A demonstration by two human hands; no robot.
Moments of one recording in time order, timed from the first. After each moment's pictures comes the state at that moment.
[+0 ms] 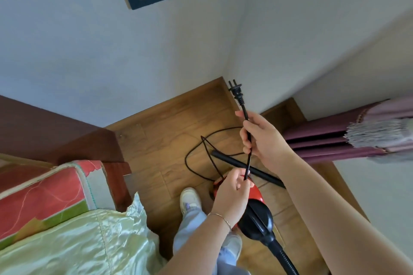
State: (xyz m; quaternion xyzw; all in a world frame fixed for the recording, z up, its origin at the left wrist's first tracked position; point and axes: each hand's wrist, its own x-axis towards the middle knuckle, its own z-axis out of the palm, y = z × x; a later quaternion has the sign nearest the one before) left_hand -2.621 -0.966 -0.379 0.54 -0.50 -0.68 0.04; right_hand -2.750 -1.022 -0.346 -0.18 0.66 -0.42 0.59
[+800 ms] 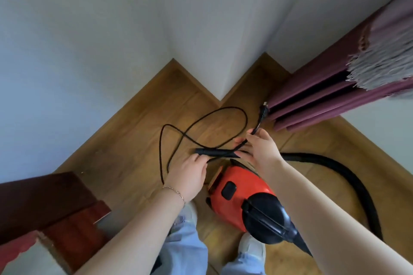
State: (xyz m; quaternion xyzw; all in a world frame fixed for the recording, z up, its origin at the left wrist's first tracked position) left_hand -2.645 -1.040 -0.562 0.29 -0.90 -0.29 -0.16; right_hand -2.813 -0.957 -0.541 0.20 0.66 -0.54 0.49
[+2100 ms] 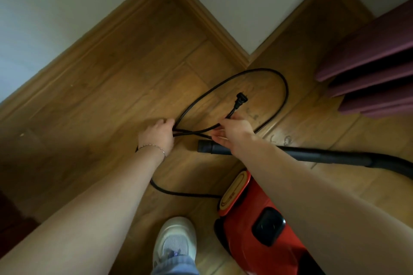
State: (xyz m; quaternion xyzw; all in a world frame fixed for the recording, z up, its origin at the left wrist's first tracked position) left_hand -2.619 -1.132 -0.883 0.43 -0.84 -0.22 -0.27; right_hand -2.768 -1.034 -0.837 0.20 0.72 -0.40 0.54
